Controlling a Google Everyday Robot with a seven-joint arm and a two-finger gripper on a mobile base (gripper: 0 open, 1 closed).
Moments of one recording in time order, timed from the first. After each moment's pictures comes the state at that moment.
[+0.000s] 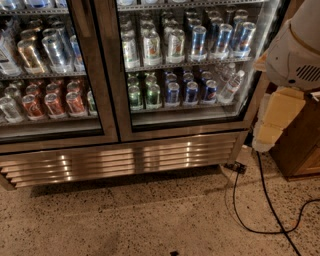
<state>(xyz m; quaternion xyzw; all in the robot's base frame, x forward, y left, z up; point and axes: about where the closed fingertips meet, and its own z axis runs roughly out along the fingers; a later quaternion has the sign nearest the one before) 0.452 -0.191 0.961 -0.61 0.77 -0.03 0.14</state>
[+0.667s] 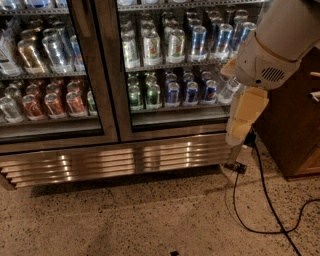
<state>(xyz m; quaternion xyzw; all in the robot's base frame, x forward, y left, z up) 0.485 -0.145 0.935 -0.66 0.74 0.03 0.16</state>
